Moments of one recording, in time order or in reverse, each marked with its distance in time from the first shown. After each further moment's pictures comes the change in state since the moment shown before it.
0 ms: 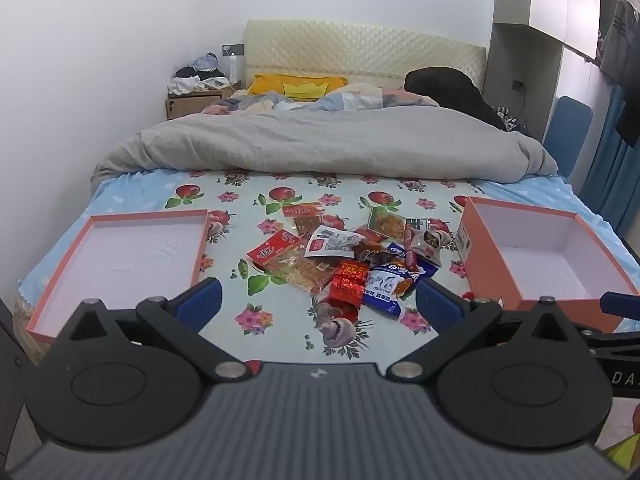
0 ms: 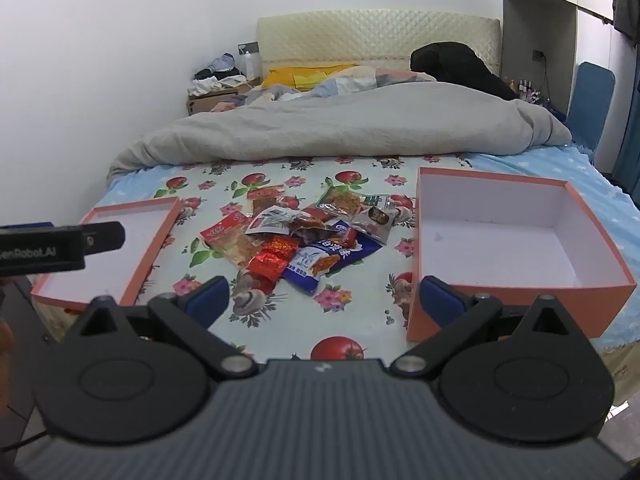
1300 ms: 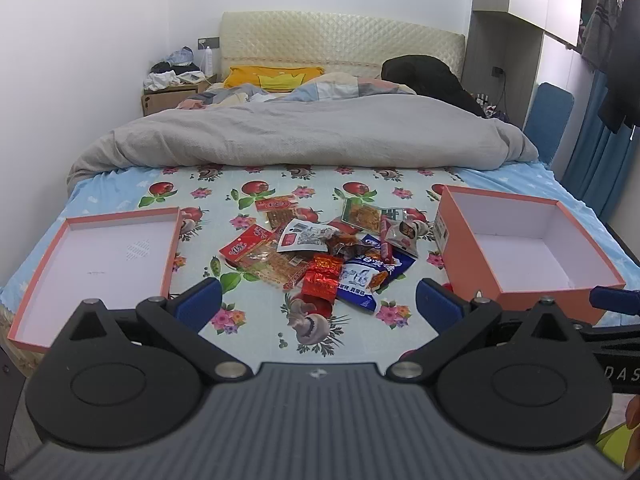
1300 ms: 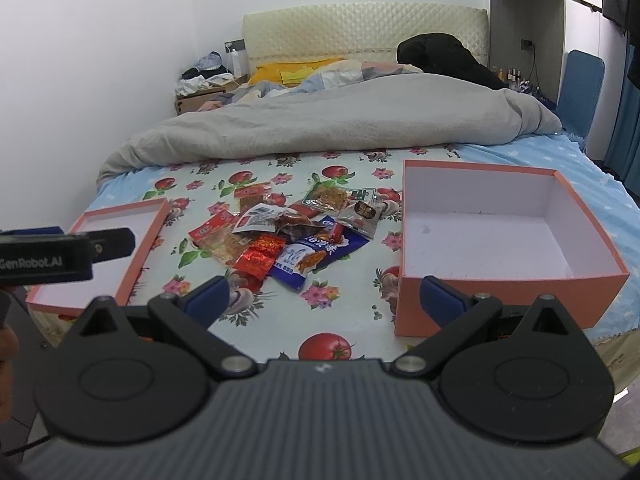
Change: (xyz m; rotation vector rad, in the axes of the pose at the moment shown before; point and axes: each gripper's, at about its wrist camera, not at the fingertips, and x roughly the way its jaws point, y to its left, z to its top) left arm 0.011 -0.020 0.005 0.038 0.025 -0.060; right arm 0.002 -0.009 0.002 0.035 0.012 -0.018
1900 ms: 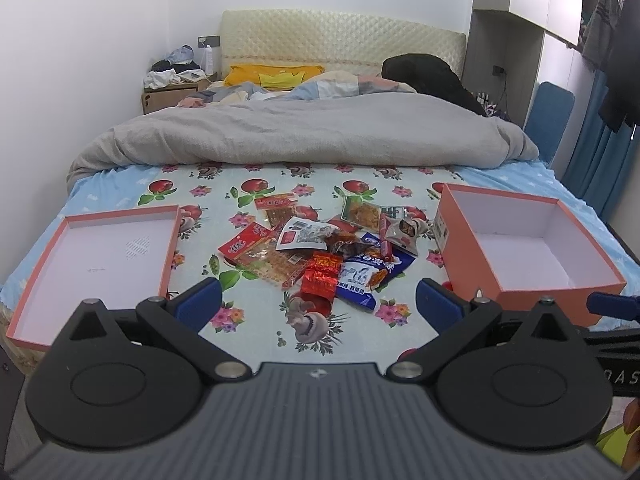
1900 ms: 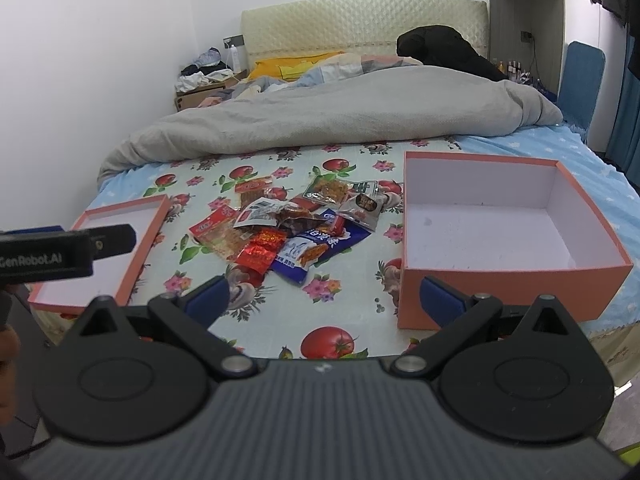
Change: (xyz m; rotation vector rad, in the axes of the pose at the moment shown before) left arm 0.006 0.001 -0.005 -0.004 0.012 0.000; right arm 0.002 0.001 -0.003 0.017 0.018 0.003
